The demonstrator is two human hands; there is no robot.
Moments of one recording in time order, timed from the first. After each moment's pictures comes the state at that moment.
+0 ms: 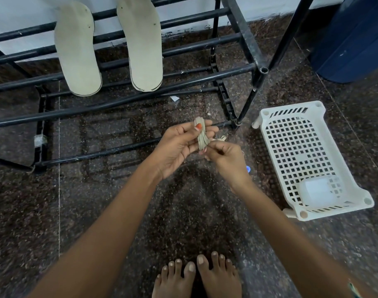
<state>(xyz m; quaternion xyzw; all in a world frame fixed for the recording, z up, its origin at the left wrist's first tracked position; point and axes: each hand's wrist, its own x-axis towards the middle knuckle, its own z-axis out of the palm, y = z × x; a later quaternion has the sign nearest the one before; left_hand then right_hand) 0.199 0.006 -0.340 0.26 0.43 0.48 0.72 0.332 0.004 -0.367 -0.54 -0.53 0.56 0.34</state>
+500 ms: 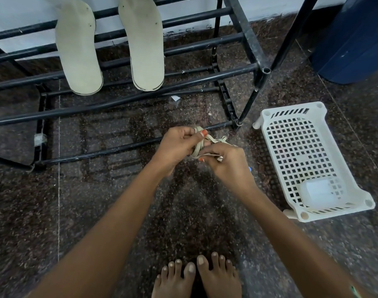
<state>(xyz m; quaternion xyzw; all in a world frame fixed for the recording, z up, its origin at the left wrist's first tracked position) 0.201 0.007 -0.350 0.39 0.60 0.38 0.58 0.337 0.000 -0.364 -0.51 -0.73 0.36 0.29</state>
